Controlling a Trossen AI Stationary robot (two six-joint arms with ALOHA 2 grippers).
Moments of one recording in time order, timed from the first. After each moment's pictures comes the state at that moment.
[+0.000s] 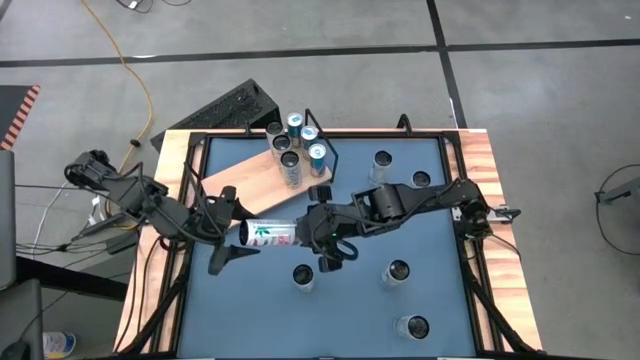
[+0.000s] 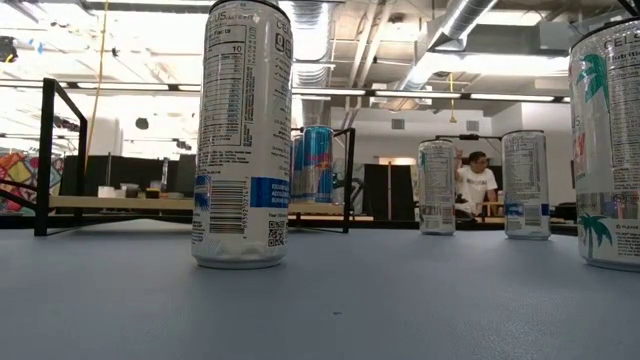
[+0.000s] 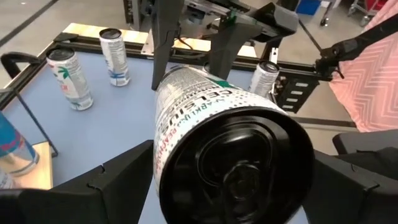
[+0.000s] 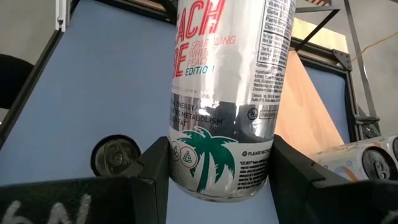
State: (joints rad) left arm -0.51 1.01 1.21 -0.56 -0.42 -0.34; right arm 0.26 2.02 2.33 -1.09 0.28 -0.08
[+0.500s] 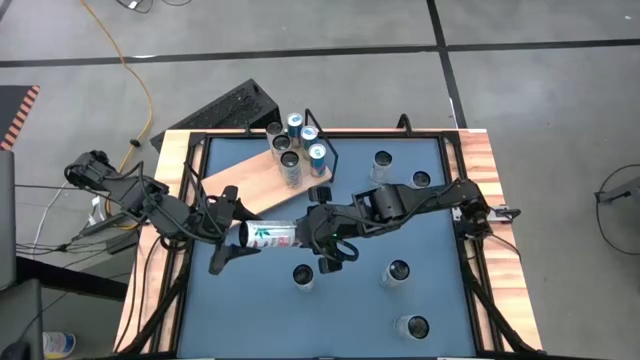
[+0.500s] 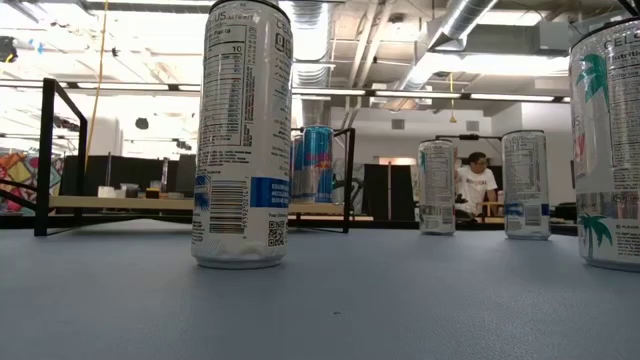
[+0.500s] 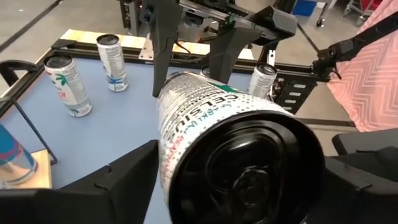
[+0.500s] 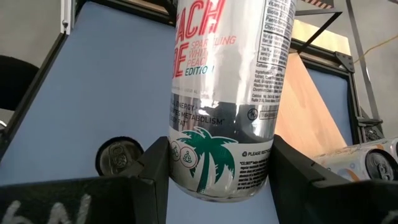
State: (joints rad) left arm -0.50 1.02 1.21 -0.53 -0.40 -0.31; right arm 0.26 2.02 2.33 -1.09 0.27 -0.08
